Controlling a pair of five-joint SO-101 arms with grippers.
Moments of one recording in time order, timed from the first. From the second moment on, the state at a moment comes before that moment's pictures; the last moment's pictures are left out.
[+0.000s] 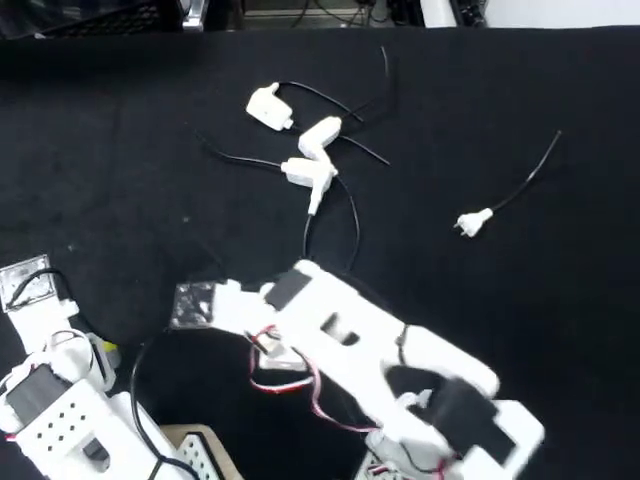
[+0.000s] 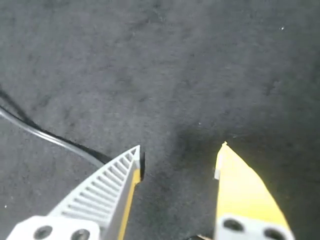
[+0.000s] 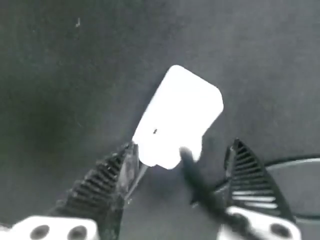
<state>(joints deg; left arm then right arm) -49.9 -78.5 76.6 76.9 -23.3 -47.6 -9.2 44.6 61.2 36.7</state>
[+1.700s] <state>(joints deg) -50.1 -78.5 77.2 76.8 -27.0 -22.3 18.8 -8.0 50.4 34.3</state>
